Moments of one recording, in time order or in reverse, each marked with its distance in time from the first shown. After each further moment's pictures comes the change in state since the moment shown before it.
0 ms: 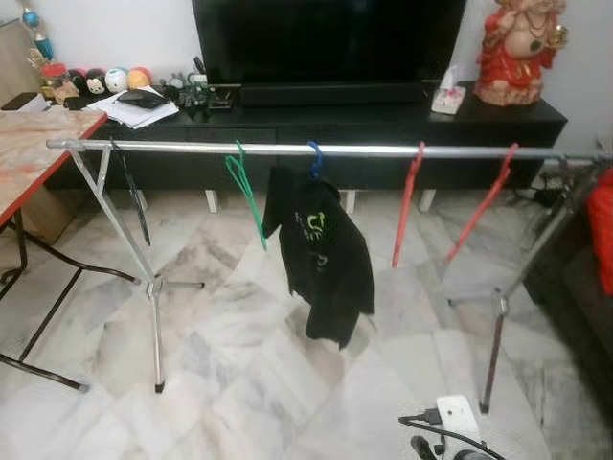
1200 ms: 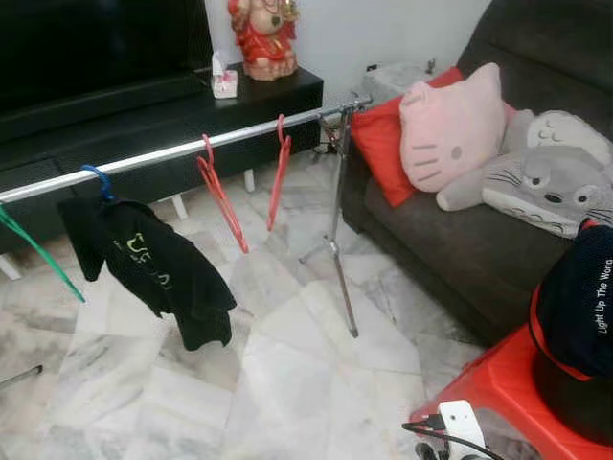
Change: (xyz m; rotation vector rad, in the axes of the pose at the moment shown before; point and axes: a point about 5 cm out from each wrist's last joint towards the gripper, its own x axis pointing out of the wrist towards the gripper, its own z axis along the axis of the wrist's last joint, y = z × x) left arm 0.004 0.011 0.058 -0.033 -0.202 0.071; right arm 0.001 0.003 0.004 -0.021 -0.002 0.019
